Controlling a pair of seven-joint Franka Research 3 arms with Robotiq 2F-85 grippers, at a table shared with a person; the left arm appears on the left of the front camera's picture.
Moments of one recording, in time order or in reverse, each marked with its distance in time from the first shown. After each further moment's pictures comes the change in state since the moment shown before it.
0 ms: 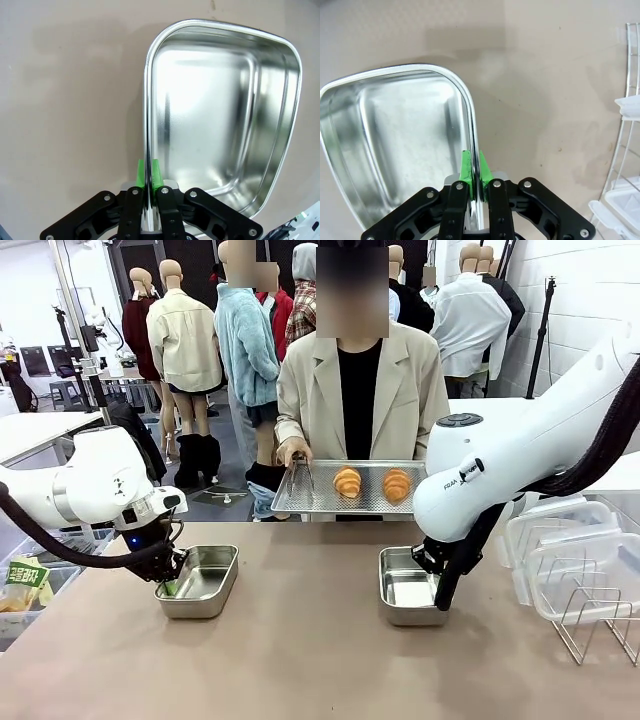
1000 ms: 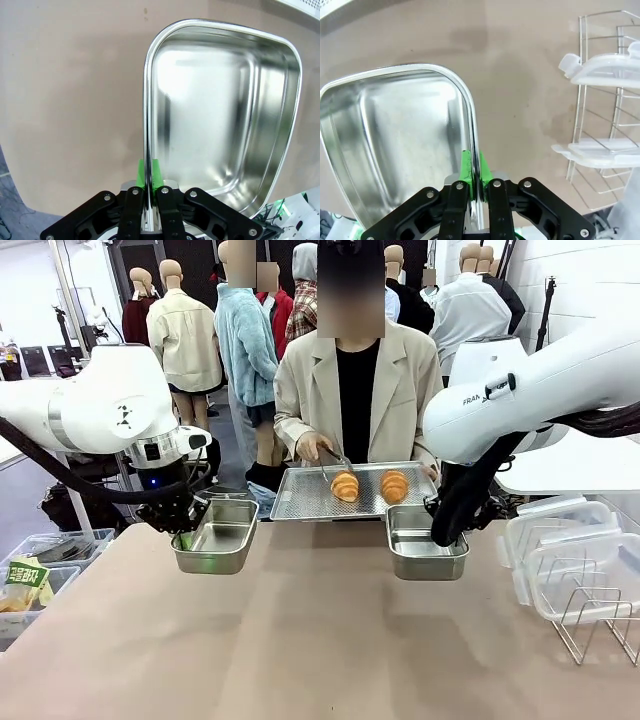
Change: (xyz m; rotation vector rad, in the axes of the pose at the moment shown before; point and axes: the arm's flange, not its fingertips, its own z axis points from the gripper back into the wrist) left arm -0.026 -0.094 0.117 0.094 -0.028 0.038; right arm 0.001 -0.022 0.113 0.040 0.024 -0.005
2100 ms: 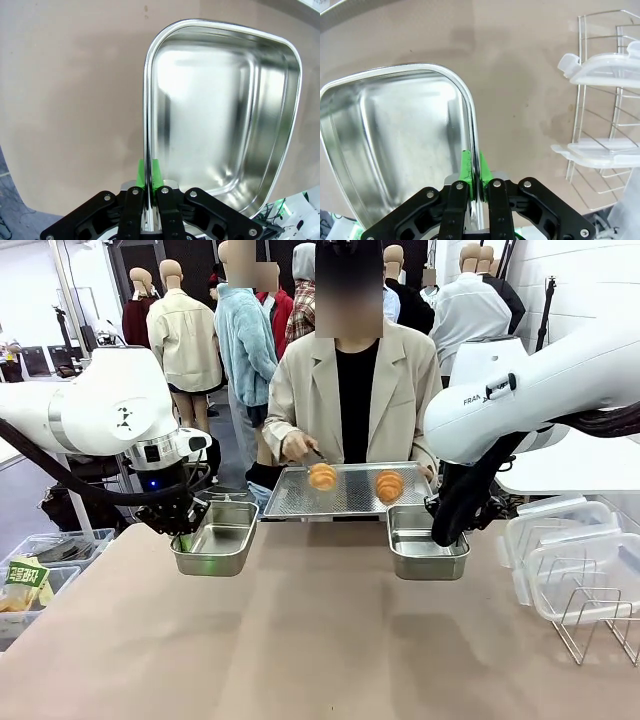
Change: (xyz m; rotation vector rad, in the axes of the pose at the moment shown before) left arm -0.001 0.000 -0.002 0.001 0.004 -0.002; right arm 0.000 0.000 0.000 0.000 -0.001 -0.001
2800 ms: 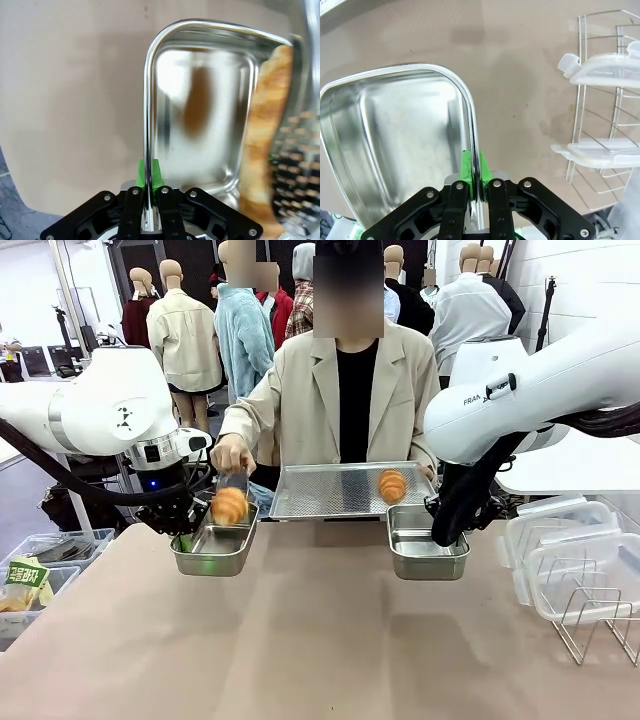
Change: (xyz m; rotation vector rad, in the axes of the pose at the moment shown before) left arm 0.000 0.000 0.000 0.000 0.000 0.000; right arm 0.000 0.000 0.000 0.000 0.000 0.000
